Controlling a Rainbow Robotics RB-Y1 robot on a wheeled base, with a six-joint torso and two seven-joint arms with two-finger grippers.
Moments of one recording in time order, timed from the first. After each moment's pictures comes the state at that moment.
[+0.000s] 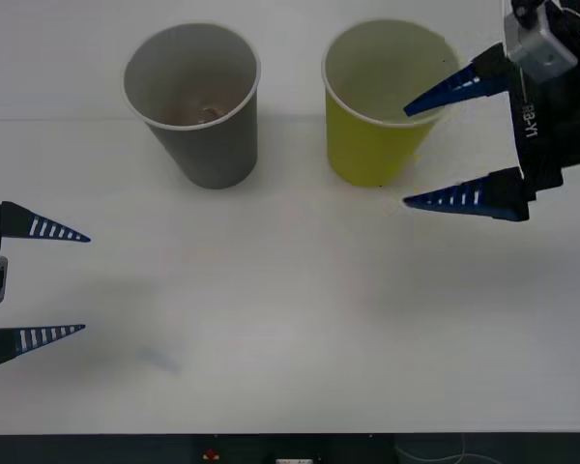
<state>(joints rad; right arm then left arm) -0.55 -1.18 0.13 -1.98 1.21 -1.19 -0.66 0.26 1.13 0.26 -2.01 -1.31 -1.13 -0.09</state>
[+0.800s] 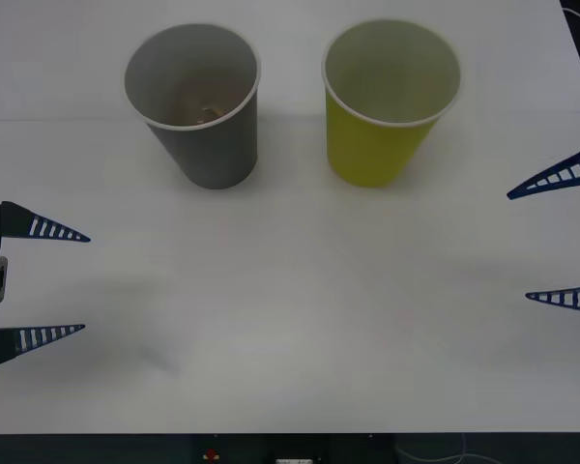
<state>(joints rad) 0.00 -1.18 -0.31 -1.98 1.13 -1.41 -0.23 0.26 1.13 0.26 -2.01 -1.31 -1.13 -0.09</state>
